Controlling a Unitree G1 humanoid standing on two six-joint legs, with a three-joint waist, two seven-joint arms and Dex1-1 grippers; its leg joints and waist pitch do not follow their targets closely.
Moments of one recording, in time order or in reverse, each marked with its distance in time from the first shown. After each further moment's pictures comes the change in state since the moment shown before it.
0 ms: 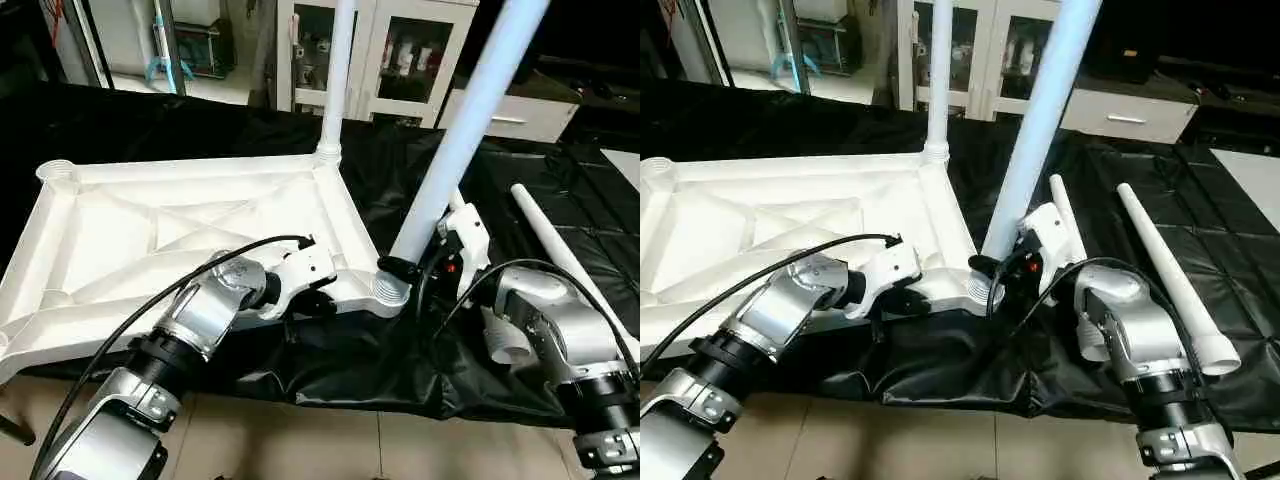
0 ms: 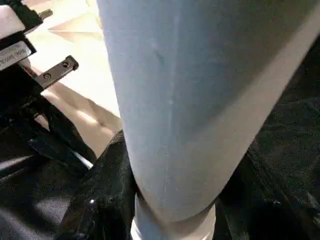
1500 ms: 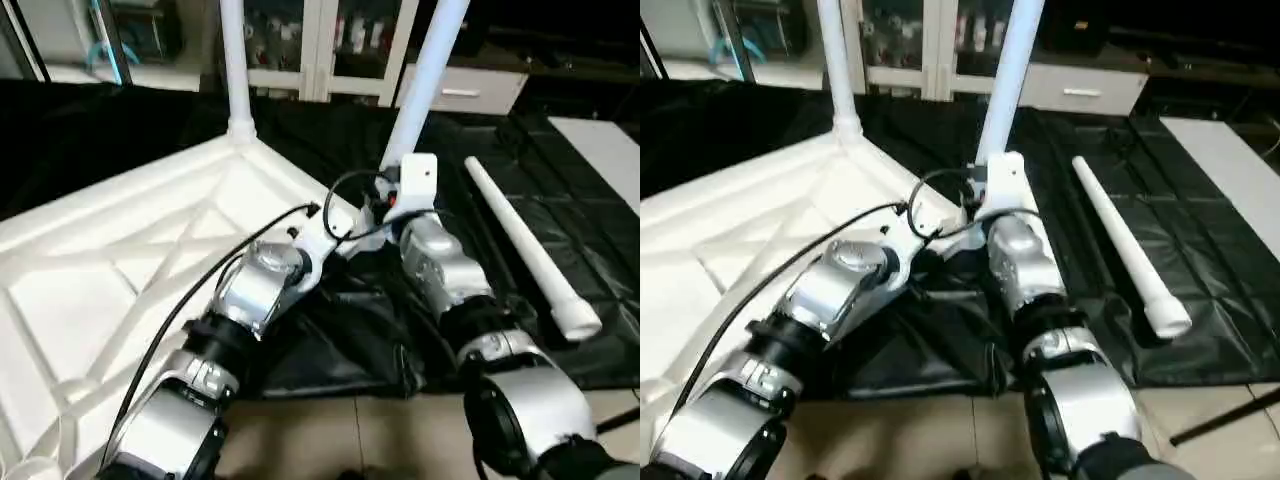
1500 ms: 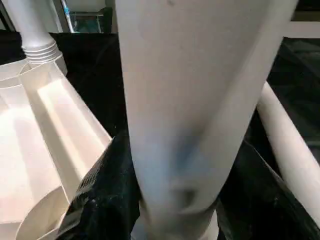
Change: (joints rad) left arm -0.116 -0.246 0.146 0.121 0.027 0.215 0.463; right arm -0.473 0.399 -0.142 0.711 -0.110 -0.329 -0.806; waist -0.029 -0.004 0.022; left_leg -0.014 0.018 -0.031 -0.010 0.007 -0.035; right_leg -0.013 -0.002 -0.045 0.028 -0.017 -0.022
